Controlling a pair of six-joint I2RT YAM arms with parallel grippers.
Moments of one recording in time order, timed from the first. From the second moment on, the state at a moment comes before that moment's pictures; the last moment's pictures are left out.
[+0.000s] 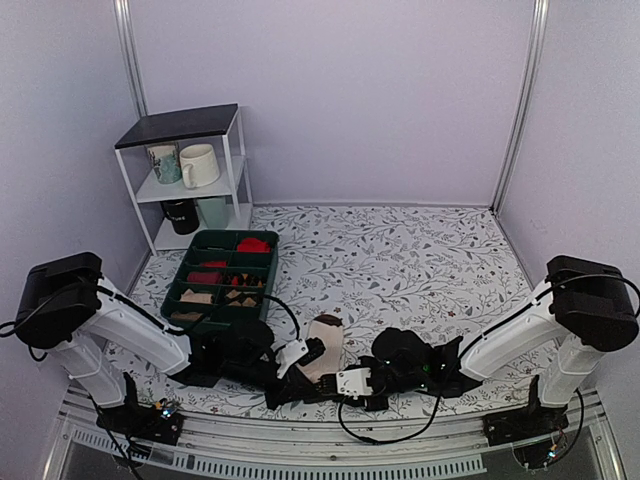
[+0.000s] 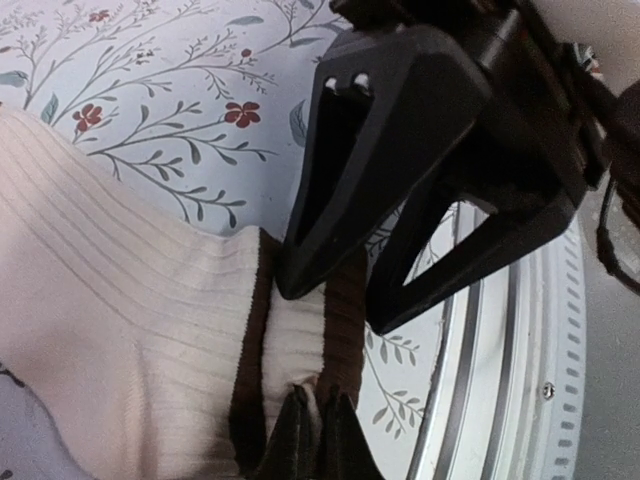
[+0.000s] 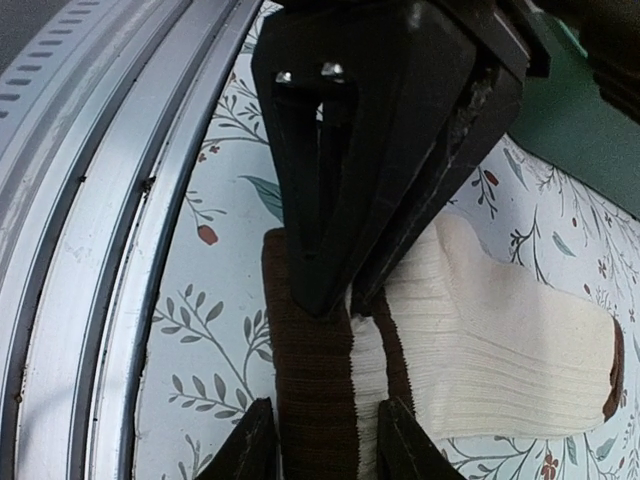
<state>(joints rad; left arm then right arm) -1.17 1.63 0.48 0.45 0.28 -0.23 1.26 1.71 0.59 0.46 -0.13 -0.49</state>
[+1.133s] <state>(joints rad) -1.38 1.18 0.25 0.41 -0.10 0.04 1.08 1.94 1.08 -0.28 -0.72 -0.06</state>
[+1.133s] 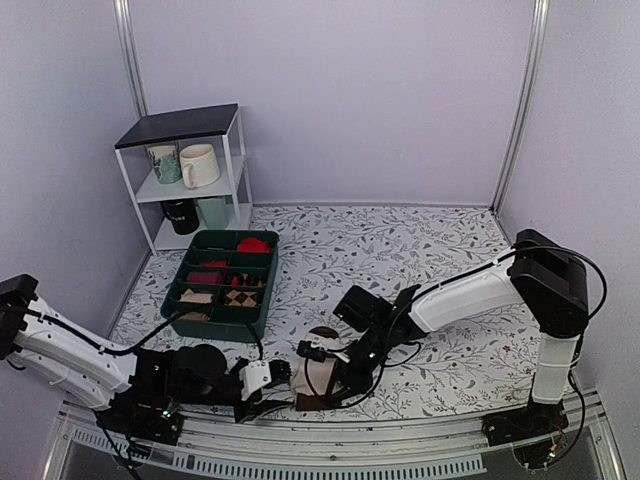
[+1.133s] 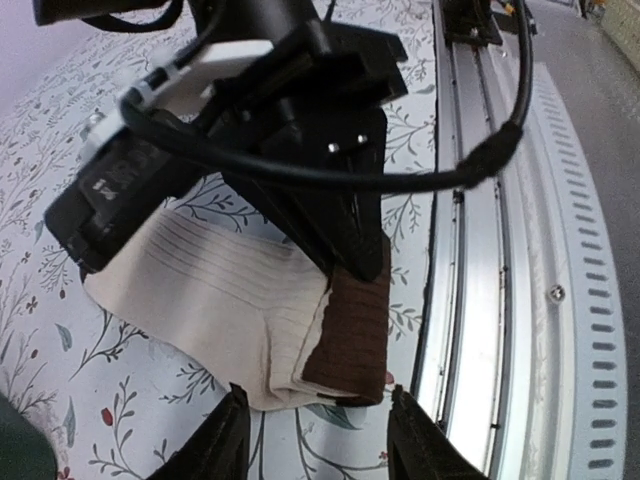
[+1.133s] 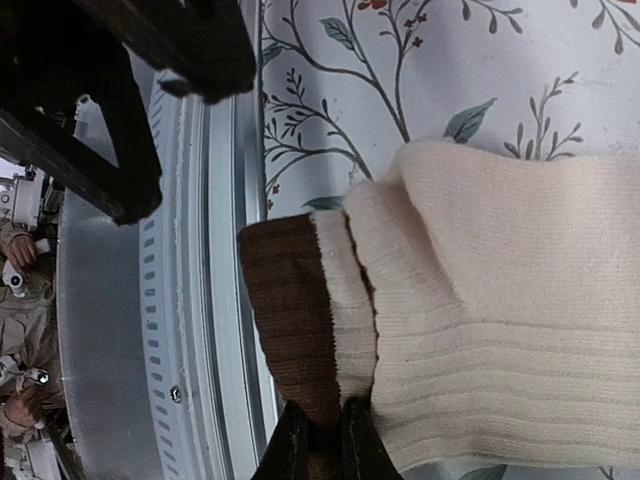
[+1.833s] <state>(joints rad) -1.44 1.50 0.36 0.50 -0.16 0.16 1.03 2.01 1.12 -0.35 -0.87 -0.01</state>
